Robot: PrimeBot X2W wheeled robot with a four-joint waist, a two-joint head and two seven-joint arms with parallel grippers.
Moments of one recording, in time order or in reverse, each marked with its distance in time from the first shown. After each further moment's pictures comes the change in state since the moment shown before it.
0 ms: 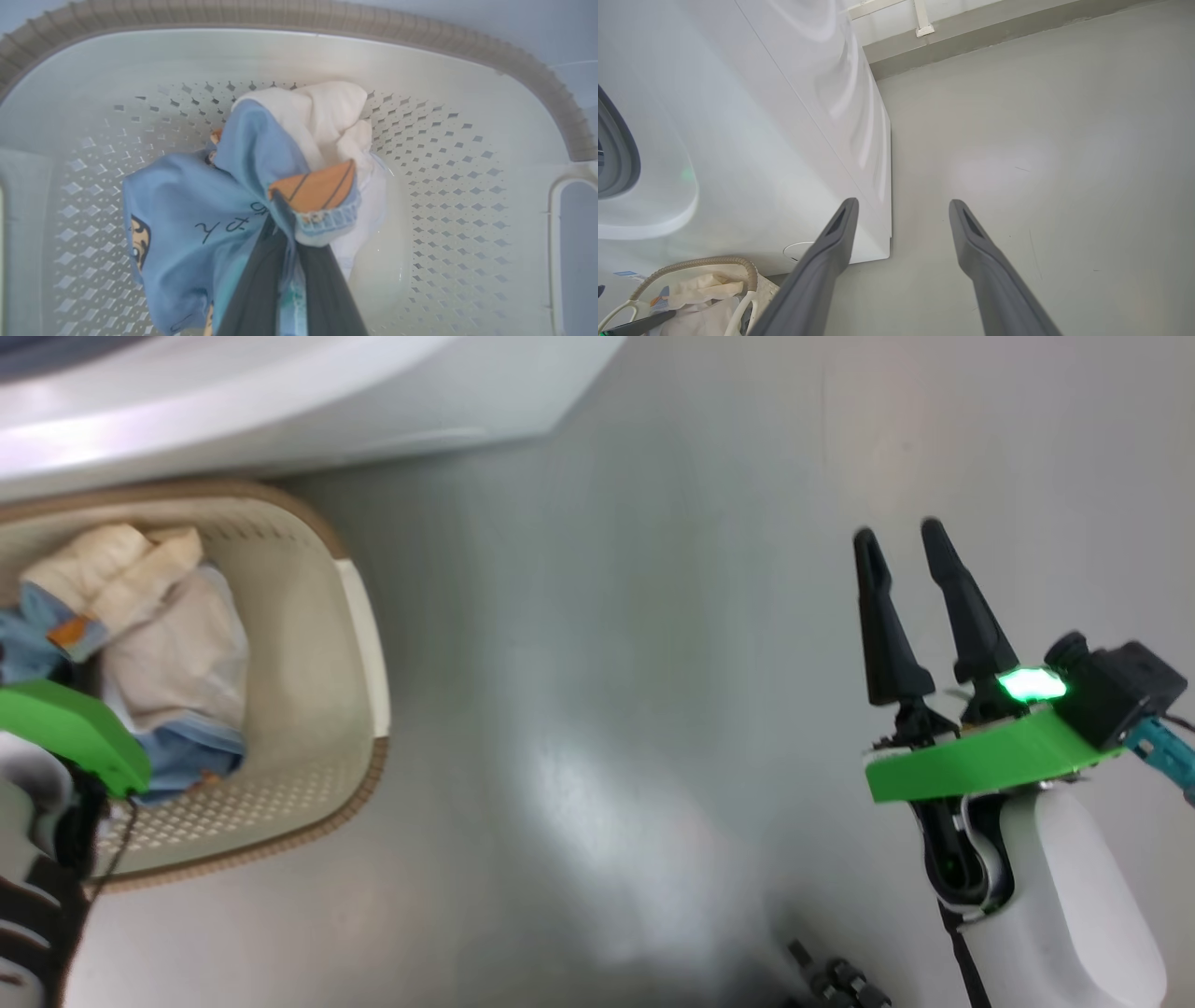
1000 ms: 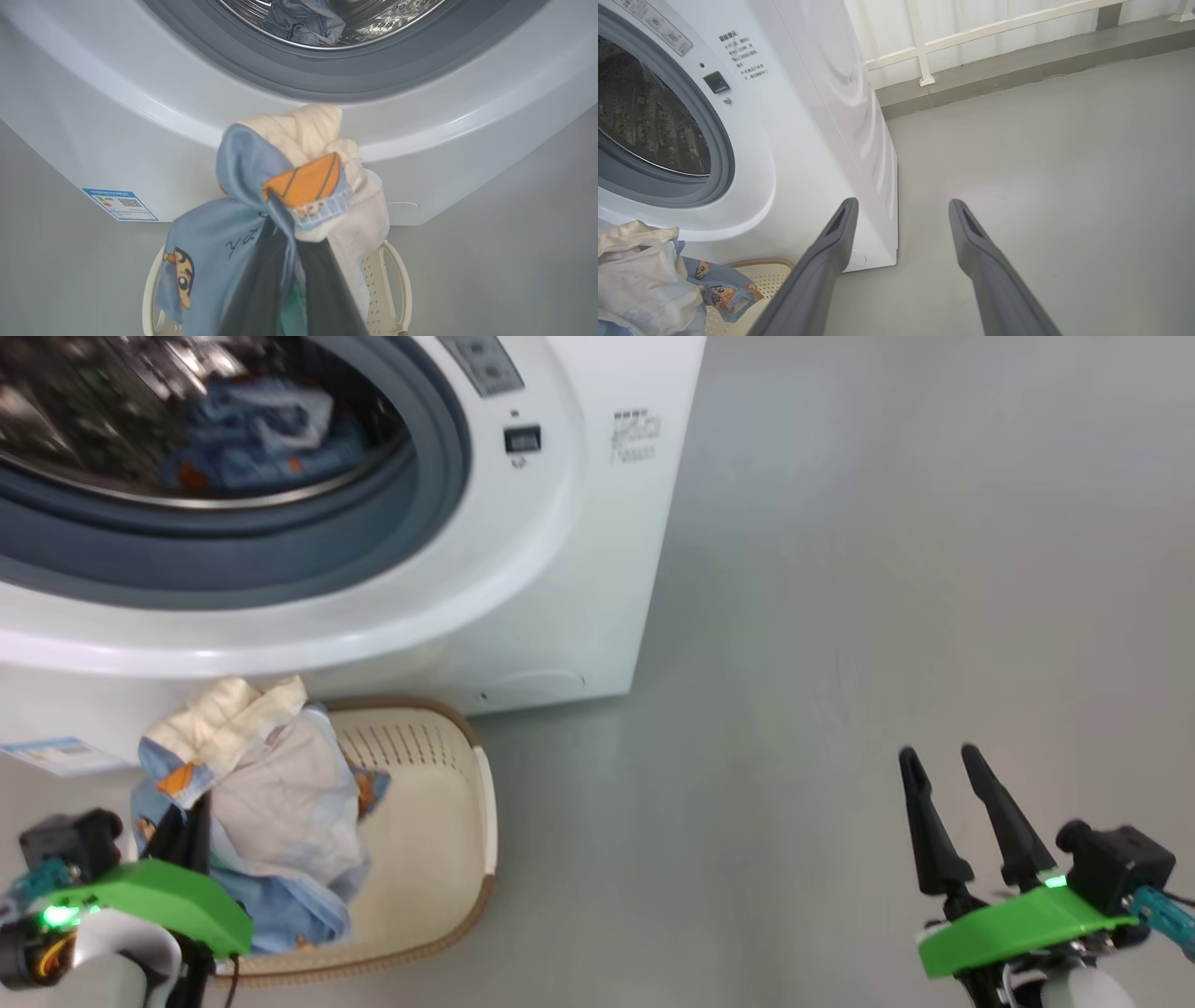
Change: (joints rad) left arm 0.505 -0.124 0.488 -0.448 0.371 0.001 -0.014; right arm 0.293 -0.053 -0.069 0.078 -0.034 0.000 0.000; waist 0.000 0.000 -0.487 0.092
